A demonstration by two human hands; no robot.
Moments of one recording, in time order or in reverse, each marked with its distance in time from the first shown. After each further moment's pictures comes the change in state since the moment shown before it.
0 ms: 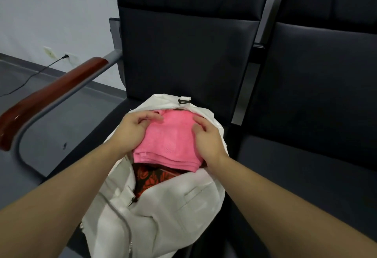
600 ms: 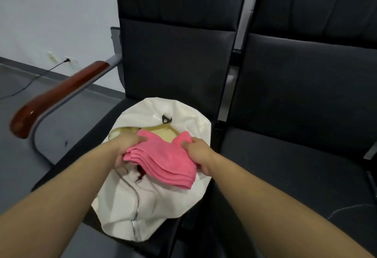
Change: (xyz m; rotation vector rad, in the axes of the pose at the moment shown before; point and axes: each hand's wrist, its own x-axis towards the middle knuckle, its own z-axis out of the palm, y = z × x) left_hand -0.078 0.022 -0.006 -0.183 -0.141 -0.618; right_hand -0.067 0.001 -0.021 0.011 -0.266 0.352
